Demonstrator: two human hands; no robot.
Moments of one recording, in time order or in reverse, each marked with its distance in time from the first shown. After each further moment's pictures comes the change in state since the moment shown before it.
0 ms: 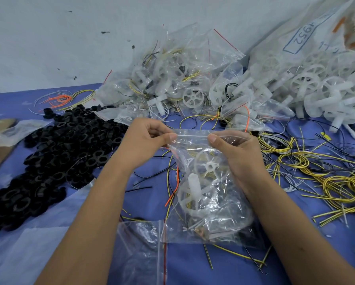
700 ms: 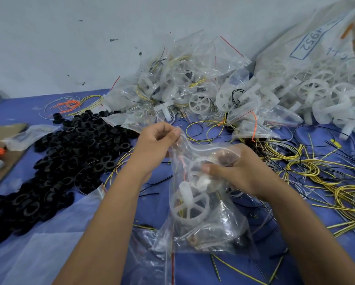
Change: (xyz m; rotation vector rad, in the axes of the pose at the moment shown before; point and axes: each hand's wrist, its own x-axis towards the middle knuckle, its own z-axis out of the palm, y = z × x) left_hand -0.001 0.000 0.012 -0.235 0.081 -0.125; right_hand -0.004 -0.015 -0.009 -0.520 -0.488 -0.061
